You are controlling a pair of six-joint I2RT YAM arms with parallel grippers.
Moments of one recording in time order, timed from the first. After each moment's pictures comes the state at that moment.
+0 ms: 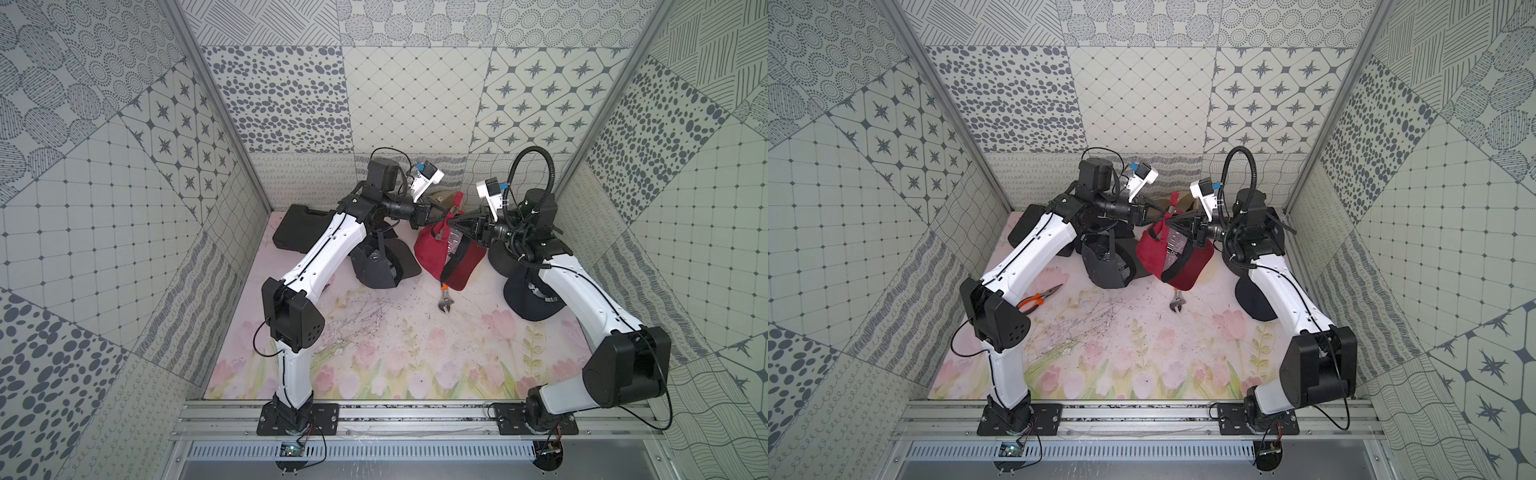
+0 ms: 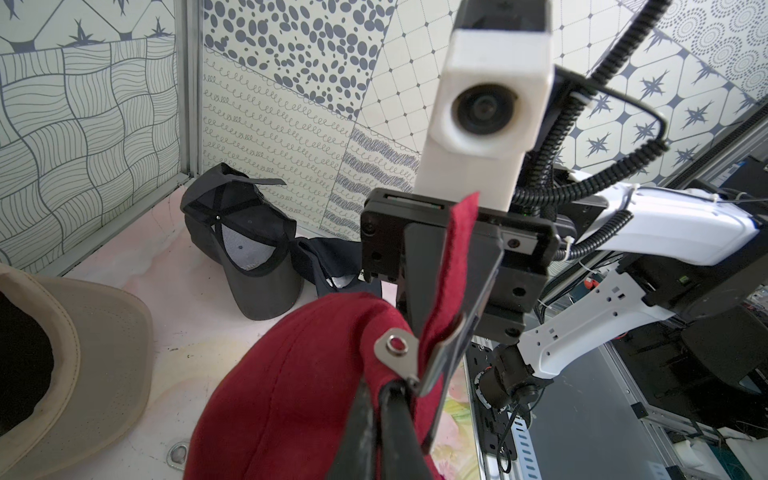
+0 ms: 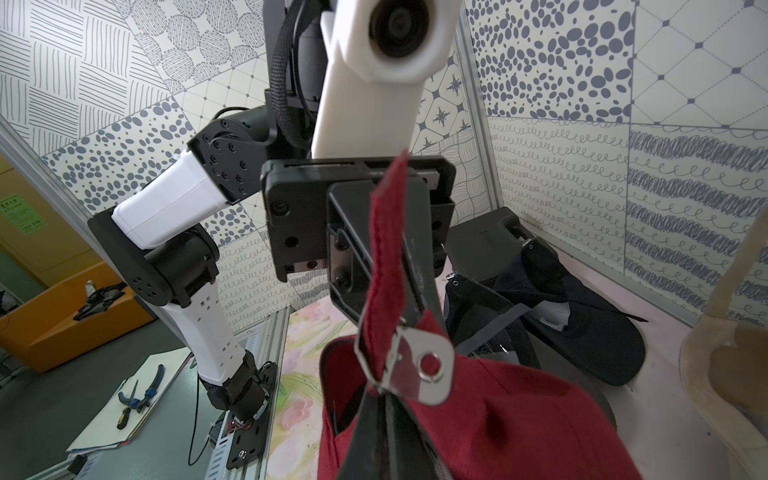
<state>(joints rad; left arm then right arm) -0.55 1.95 2.09 -0.53 1.02 -0.03 0.20 1.47 1.29 0.10 -1.17 0.24</state>
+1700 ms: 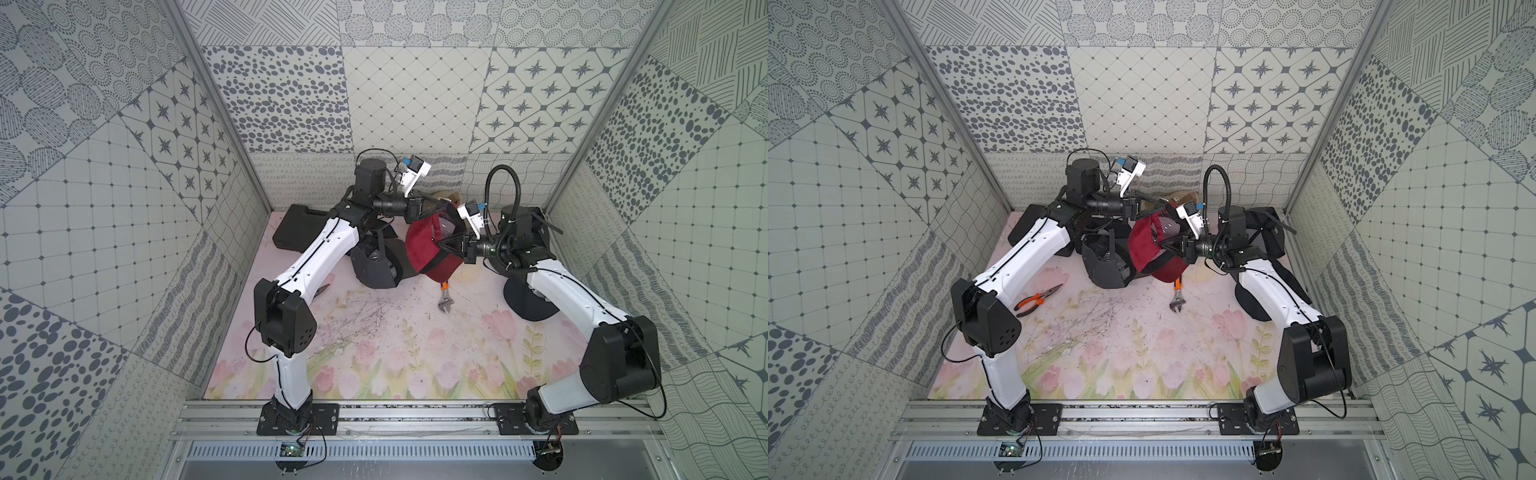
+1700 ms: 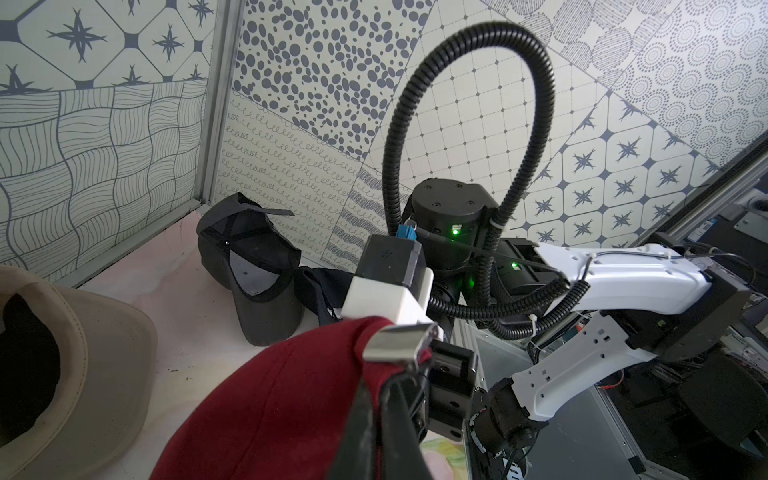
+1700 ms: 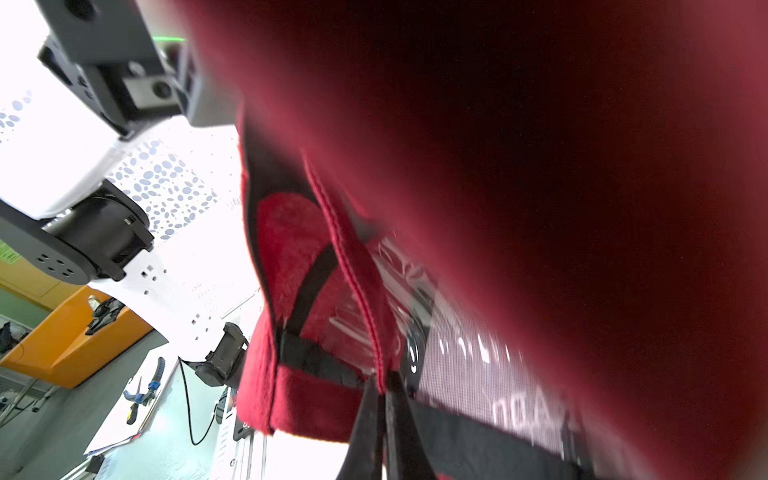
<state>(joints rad) -0.50 1.89 1.92 -0.23 1.04 -0.24 0.26 1.49 1.16 -0.07 -1.04 0.13</state>
